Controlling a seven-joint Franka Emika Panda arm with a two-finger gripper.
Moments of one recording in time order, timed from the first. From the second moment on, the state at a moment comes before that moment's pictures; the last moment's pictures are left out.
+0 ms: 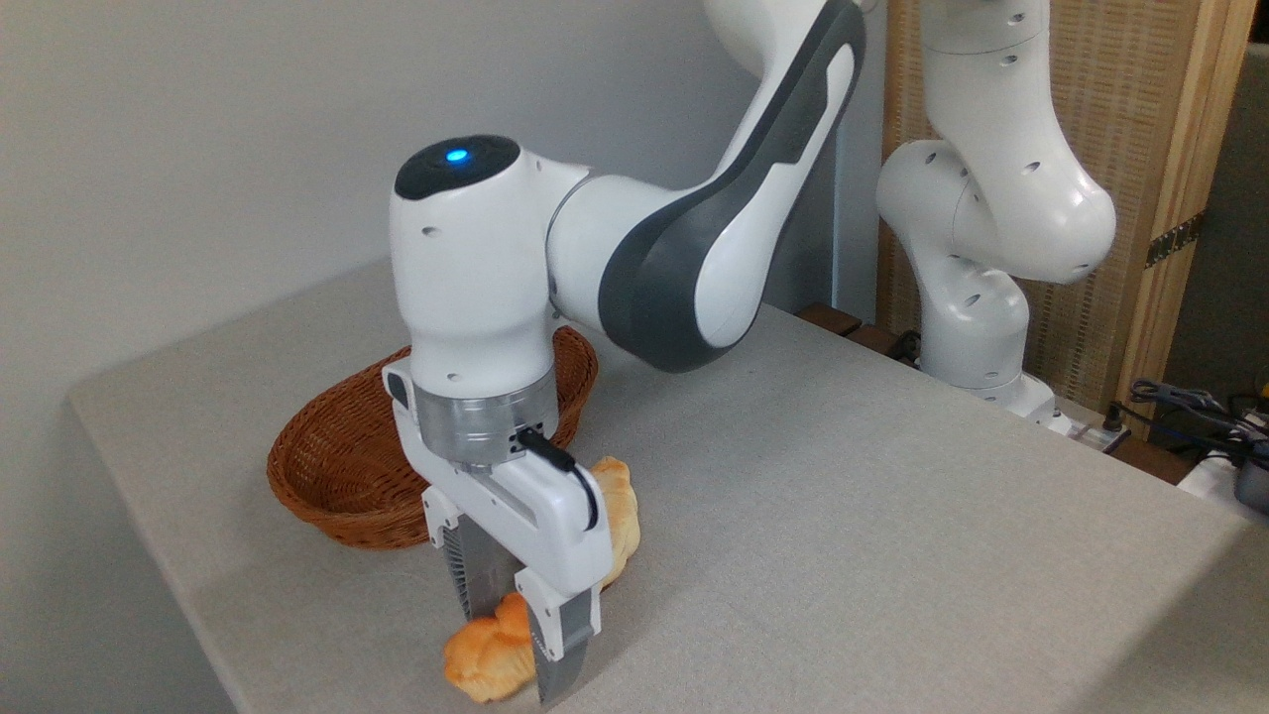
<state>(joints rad) -0.04 0.20 0.12 -1.90 -0.04 2.22 0.83</state>
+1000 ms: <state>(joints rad) -0.05 0.21 0.10 -1.89 -0.05 2.23 0.83</state>
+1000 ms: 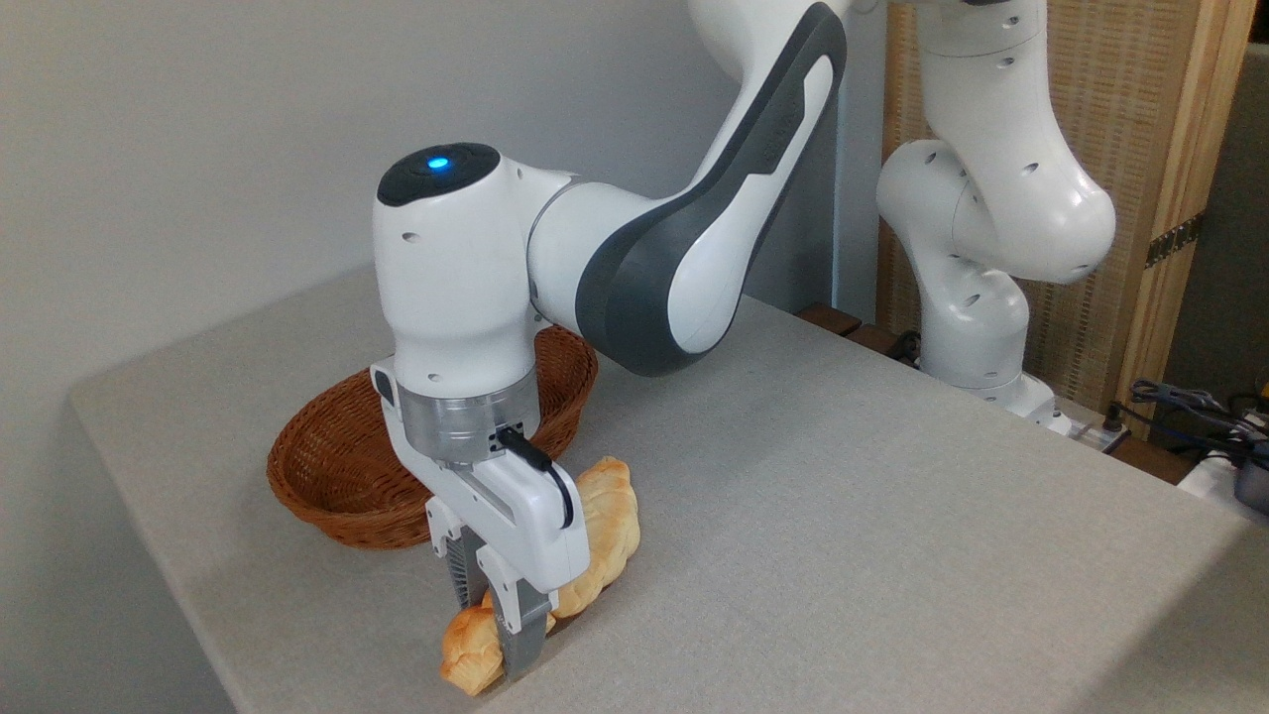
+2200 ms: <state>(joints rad) -0.06 0.10 -0.16 -1.89 -0.25 2.13 0.69</state>
